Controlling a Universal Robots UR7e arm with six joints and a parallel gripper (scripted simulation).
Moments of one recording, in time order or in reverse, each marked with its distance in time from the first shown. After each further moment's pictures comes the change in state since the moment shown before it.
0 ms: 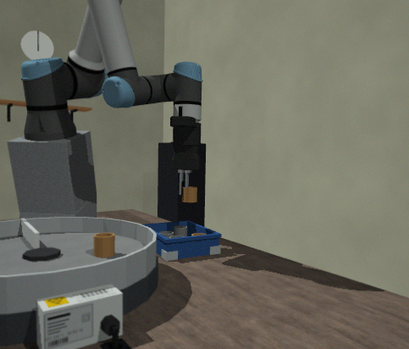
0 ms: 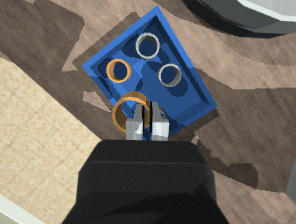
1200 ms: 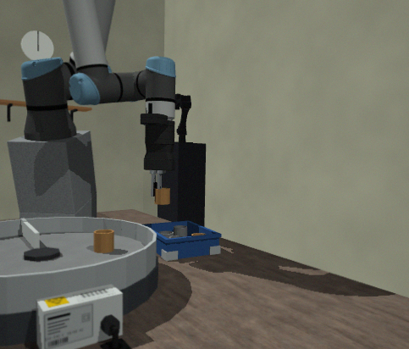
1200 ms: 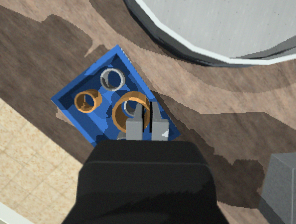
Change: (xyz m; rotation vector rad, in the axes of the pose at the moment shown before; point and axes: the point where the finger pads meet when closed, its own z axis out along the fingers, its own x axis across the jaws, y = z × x) arm 0.060 -0.055 0.000 0.000 0.001 0.001
